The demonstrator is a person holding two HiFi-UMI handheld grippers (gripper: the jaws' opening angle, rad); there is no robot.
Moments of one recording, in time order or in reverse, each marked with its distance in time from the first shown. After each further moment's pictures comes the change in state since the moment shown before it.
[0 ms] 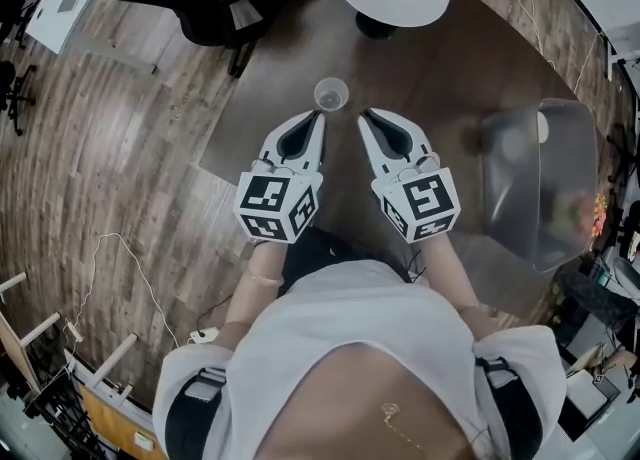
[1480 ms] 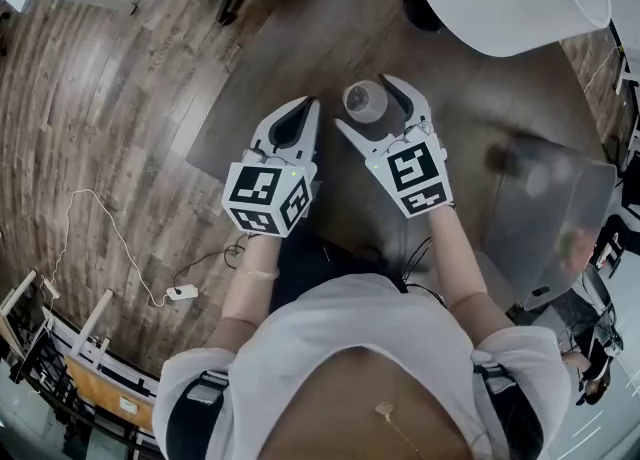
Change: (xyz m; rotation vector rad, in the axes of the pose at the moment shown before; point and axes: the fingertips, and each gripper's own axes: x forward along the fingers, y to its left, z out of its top) left arm 0.037 0.105 -0.055 -0.205 0.085 0.088; right arm 0.129 0.003 -0.089 -0.202 0.415 0.212
